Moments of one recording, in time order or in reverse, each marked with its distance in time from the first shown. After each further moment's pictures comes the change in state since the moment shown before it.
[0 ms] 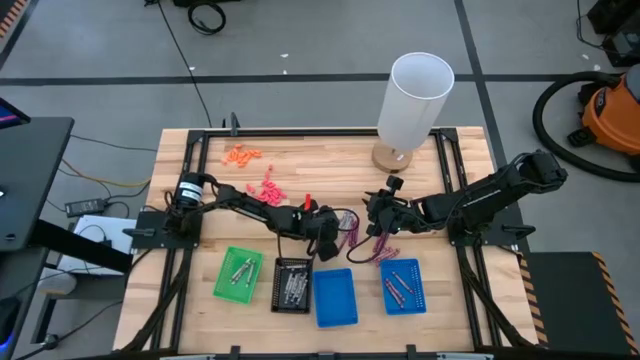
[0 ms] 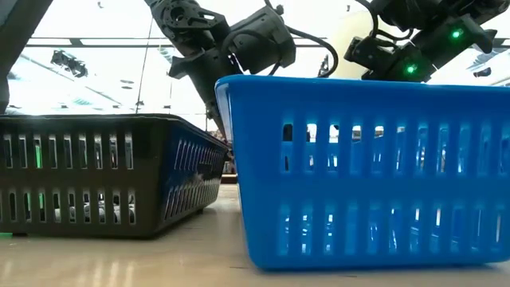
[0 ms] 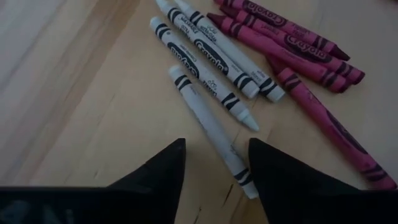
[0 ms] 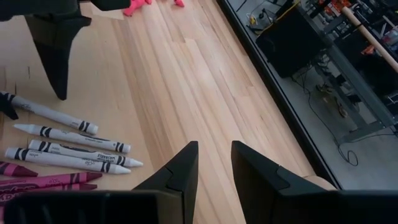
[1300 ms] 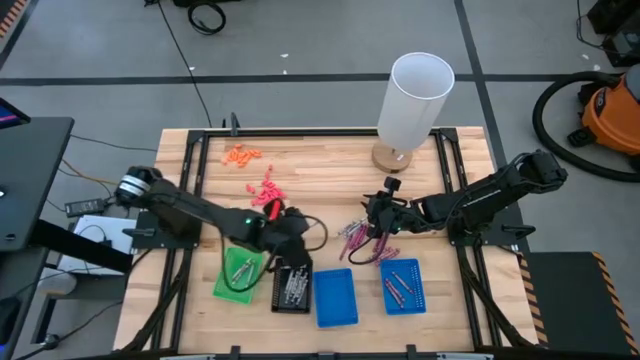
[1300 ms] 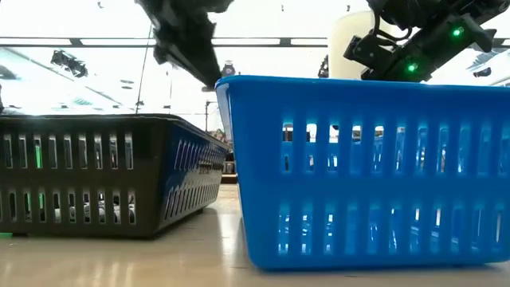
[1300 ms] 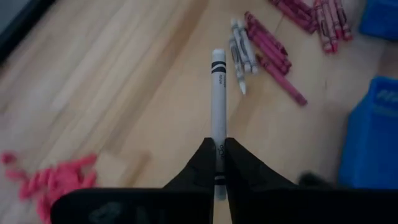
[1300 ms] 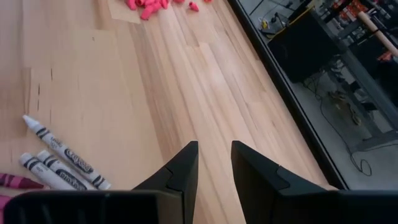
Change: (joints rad) left arm -0.221 -0.426 -0.006 -0.466 -0.247 -0.203; right arm 0.002 -0.001 0.000 0.017 -0.050 -0.029
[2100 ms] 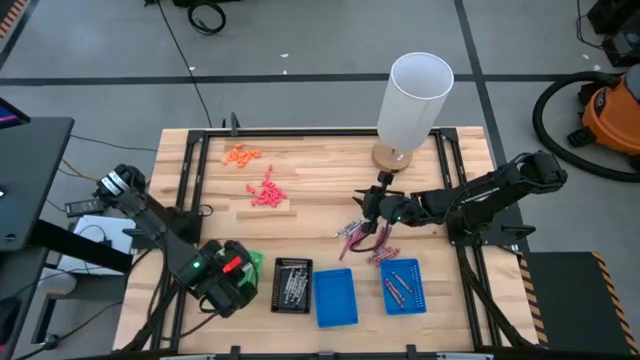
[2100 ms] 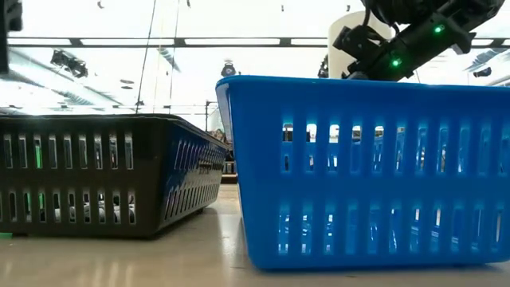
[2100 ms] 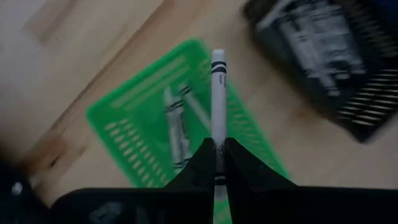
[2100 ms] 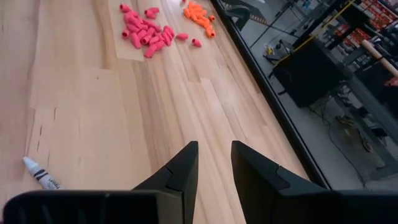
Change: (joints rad) left arm -0.453 -0.129 -0.082 -0.462 0.244 -0.892; right arm -0.073 0.000 0.000 0.181 -0.099 -0.160
